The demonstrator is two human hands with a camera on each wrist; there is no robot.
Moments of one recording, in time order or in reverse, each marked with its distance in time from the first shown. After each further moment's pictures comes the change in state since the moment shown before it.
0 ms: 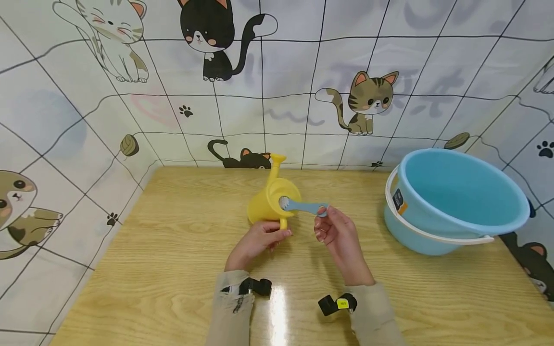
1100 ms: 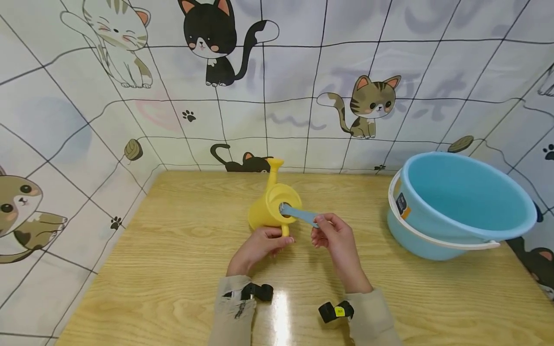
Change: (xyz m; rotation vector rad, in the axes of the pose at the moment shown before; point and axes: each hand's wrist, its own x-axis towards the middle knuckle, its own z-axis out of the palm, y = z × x) left_hand 0.006 -0.022 -0.001 -0.025 0.025 -0.059; right_hand 0.010 0.044 -0.037 -0.423 0.166 -0.011
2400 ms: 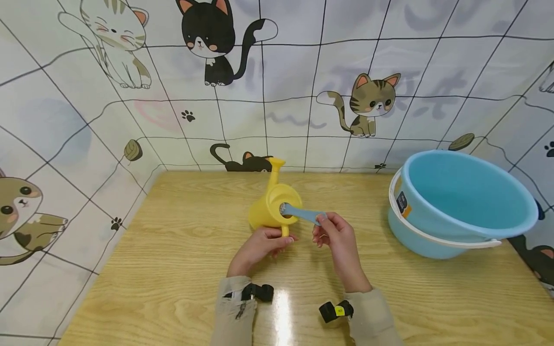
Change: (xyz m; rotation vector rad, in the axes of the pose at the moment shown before) left_hand -0.003 0.000 0.000 0.035 -0.002 0.046; right_hand -0.015 -0.043 0.024 -0.010 0.081 0.023
